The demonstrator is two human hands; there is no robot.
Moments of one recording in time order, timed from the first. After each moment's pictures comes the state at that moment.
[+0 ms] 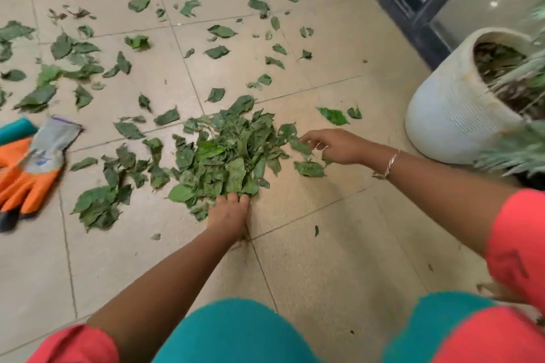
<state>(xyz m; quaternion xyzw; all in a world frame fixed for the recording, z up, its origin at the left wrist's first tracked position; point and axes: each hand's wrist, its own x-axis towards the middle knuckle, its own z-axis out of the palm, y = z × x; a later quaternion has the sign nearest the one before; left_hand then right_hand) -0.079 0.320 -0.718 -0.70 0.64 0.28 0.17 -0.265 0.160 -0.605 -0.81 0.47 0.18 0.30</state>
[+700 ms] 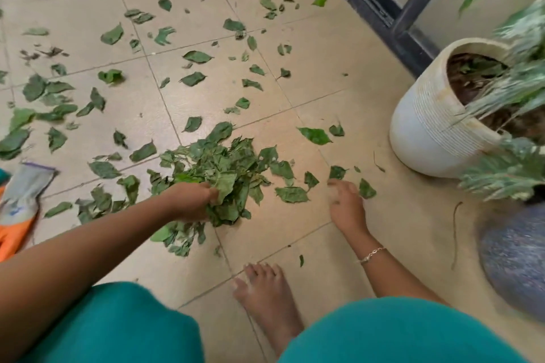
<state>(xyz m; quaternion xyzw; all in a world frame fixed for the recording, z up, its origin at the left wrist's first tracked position) -0.021 0.227 -0.657 -0.53 0.77 0.26 0.24 -0.329 0.211 -0.682 -0.60 0.74 -0.10 0.30</state>
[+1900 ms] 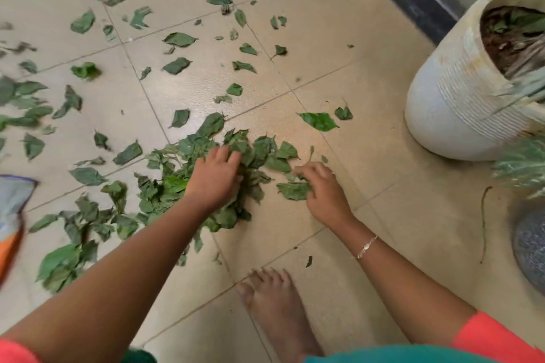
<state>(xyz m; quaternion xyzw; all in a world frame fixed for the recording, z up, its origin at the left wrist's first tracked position) -0.076 0.188 -0.677 -0.66 0.73 0.16 0.09 -0.297 0.192 -0.698 -0.73 0.59 -0.11 0.33</state>
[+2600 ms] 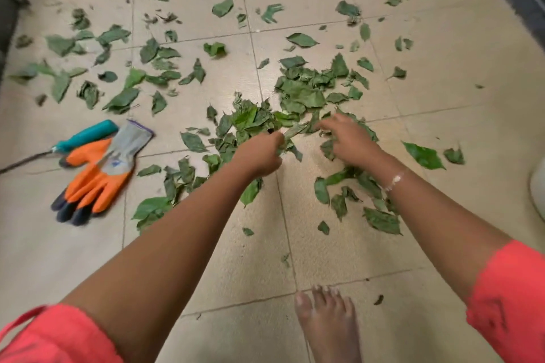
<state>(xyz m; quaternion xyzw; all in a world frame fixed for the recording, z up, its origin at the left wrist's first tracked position) 0.023 0.186 -0.670 -0.75 0.58 0.30 -0.03 -0.143 0.086 -0.674 -0.86 0.43 0.04 0.27</state>
